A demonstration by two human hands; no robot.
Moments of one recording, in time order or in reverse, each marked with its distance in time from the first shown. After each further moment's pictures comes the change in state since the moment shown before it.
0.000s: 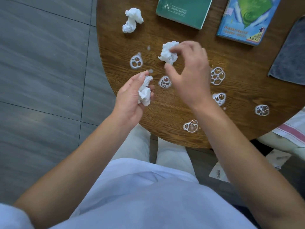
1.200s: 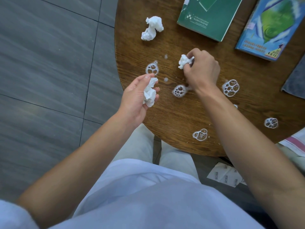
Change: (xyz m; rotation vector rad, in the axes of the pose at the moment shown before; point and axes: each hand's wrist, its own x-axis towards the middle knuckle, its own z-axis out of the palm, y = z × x) left_hand 0.026 0.043 -0.023 0.072 0.034 -0.039; right_hand 0.073 0.020 0.055 -0.358 -0.186 0.240
